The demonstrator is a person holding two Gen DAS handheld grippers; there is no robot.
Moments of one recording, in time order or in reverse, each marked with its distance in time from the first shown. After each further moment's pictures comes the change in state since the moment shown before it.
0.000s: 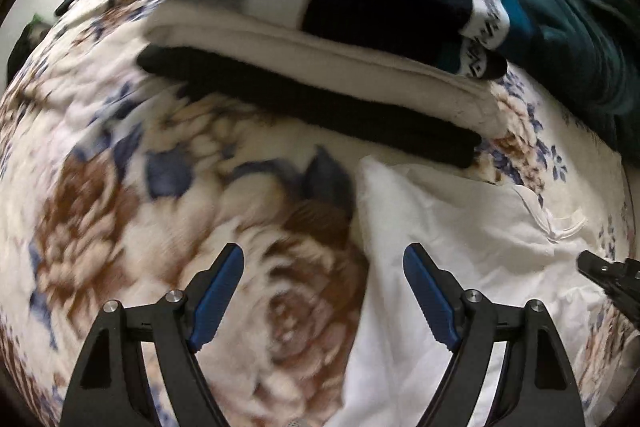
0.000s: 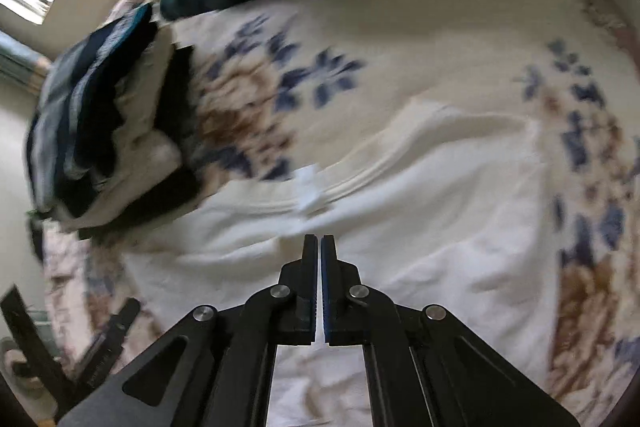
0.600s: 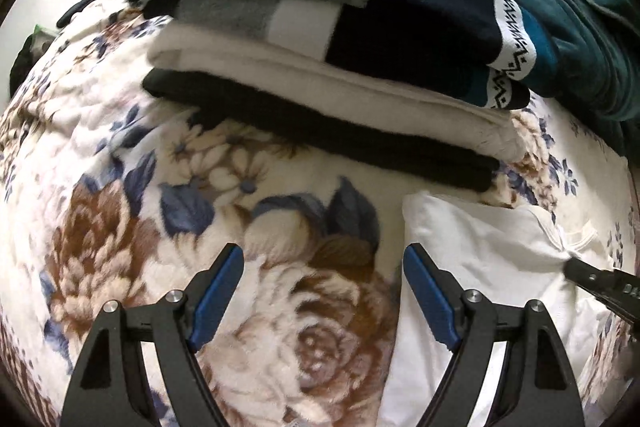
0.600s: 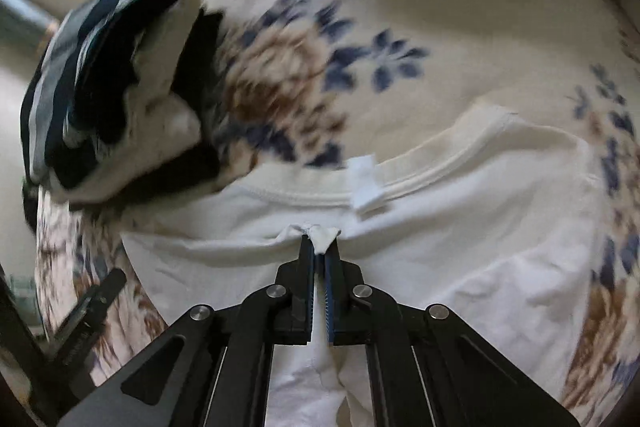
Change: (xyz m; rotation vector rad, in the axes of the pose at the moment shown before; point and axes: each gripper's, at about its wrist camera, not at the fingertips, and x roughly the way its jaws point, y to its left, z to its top) left arm -0.007 0.027 0.011 0.005 -0.040 0.016; right arm 0.019 0.029 0.000 -0.083 0.015 -0.009
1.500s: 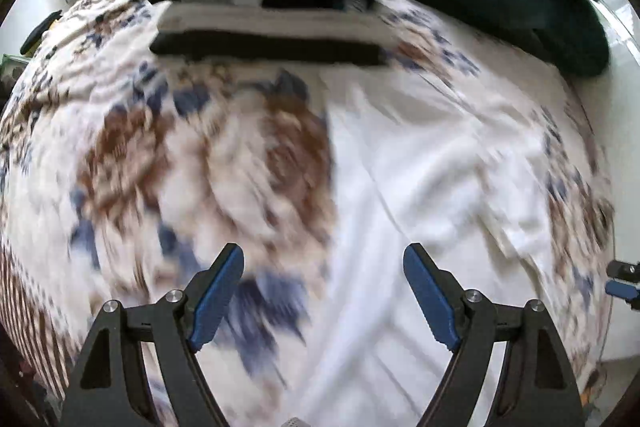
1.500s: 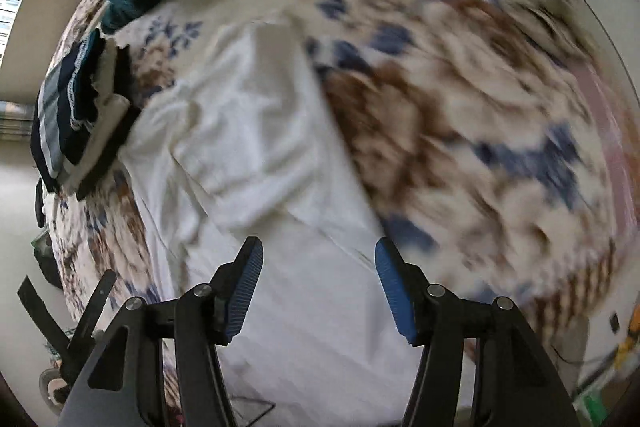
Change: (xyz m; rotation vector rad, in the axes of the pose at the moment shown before) left arm -0.132 -0.029 -0.123 0.181 0.113 -0.115; right arm -0.182 -0.188 -0.161 0.298 0.172 -0.041
